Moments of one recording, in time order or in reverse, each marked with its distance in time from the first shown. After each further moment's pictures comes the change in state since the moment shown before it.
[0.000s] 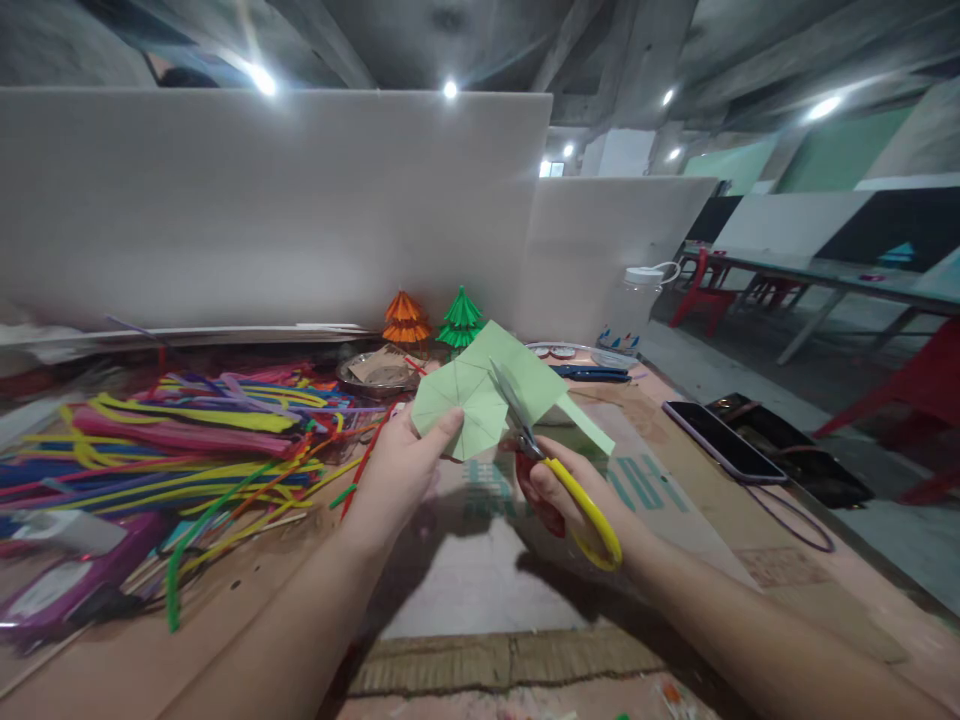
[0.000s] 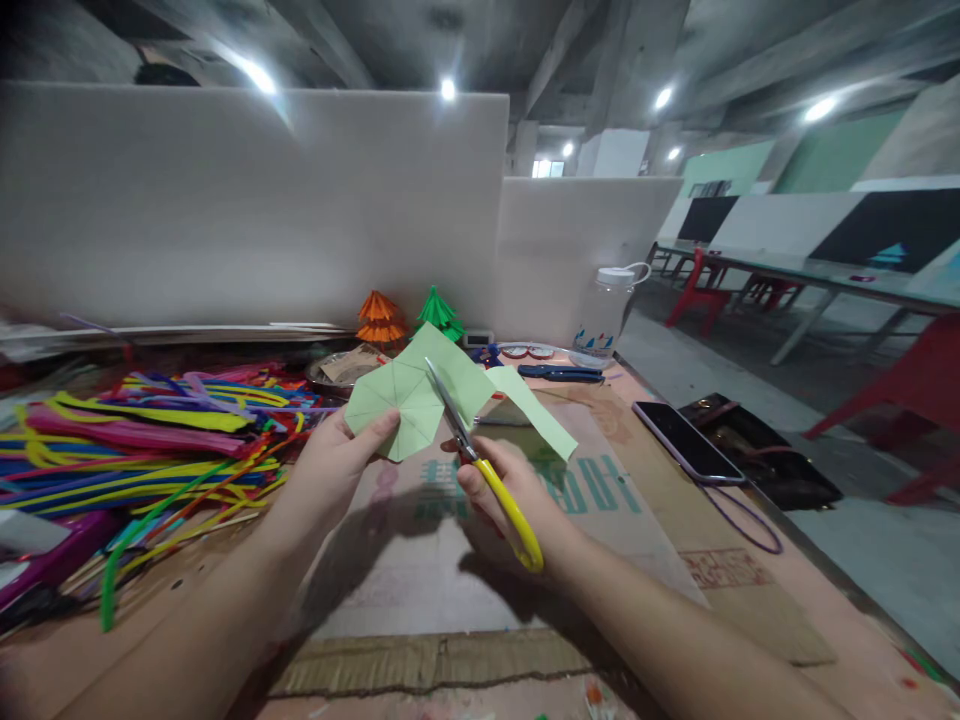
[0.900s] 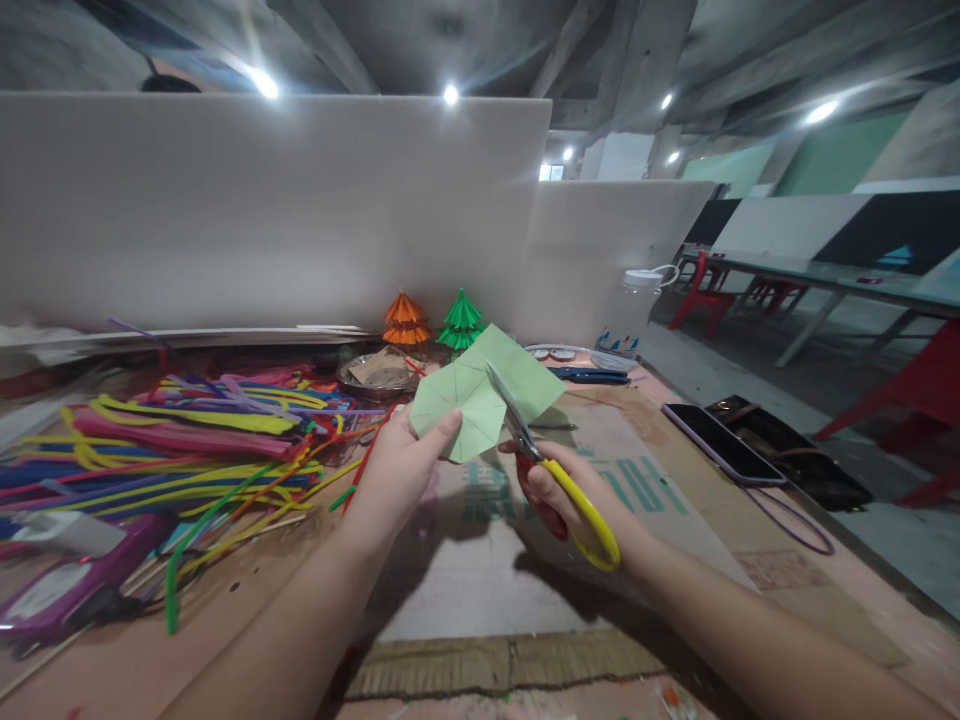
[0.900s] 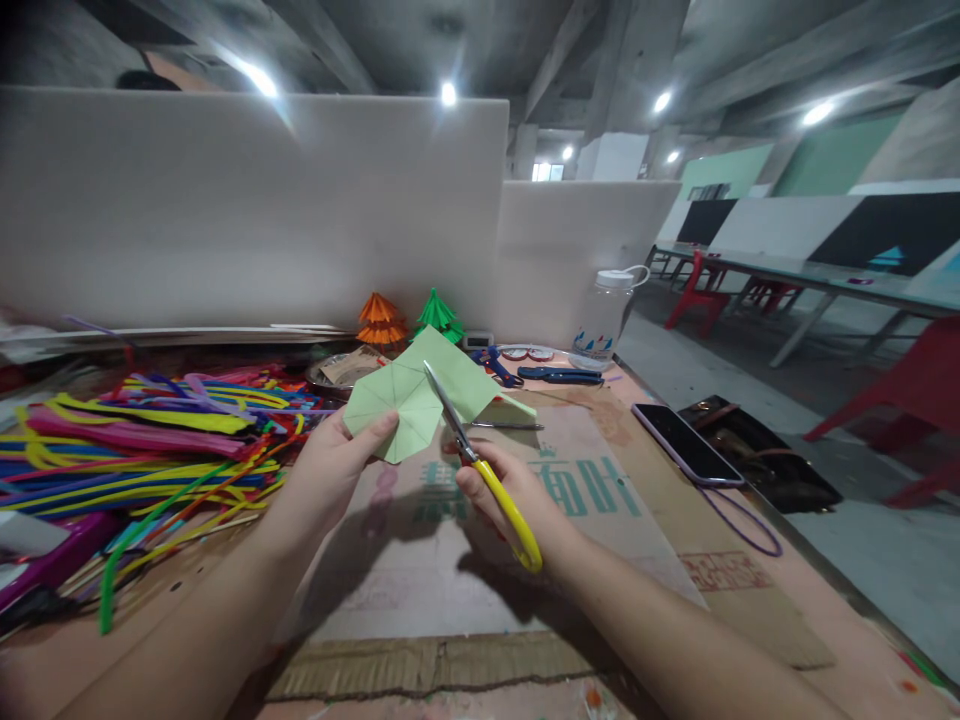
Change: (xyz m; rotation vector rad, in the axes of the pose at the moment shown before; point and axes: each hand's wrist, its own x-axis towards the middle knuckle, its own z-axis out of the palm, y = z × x) left_hand -0.001 0.007 0.004 -0.009 0.023 -0.022; right_hand 0.001 -0.001 0.001 0.016 0.017 0.077
